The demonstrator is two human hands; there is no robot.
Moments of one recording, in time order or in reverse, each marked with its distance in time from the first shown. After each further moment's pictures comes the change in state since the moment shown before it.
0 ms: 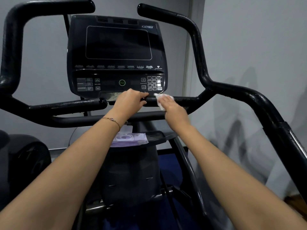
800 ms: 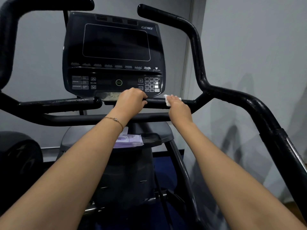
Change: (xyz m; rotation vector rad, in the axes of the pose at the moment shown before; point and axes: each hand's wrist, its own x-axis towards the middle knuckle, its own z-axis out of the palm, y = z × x) left_hand 0.012 0.010 0.010 -0.020 0.043 0.015; right_hand 0.019 0.027 -0.001 -0.078 -0.012 0.172
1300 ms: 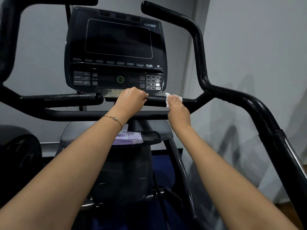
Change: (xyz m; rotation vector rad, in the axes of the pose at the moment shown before) left_hand -0.009 -0.001 -0.001 0.098 -0.017 0.027; right_hand -0.013 -0.005 0.007 -0.014 0.052 -0.016
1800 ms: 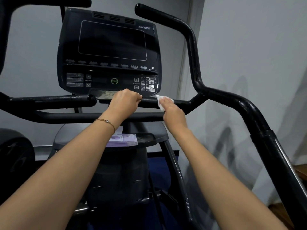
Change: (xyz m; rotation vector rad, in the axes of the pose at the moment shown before) left_hand 0.000 0.003 0.003 -0.065 0.033 -0.046; right_hand -0.005 0.005 -0.009 0.116 0.026 -0.073
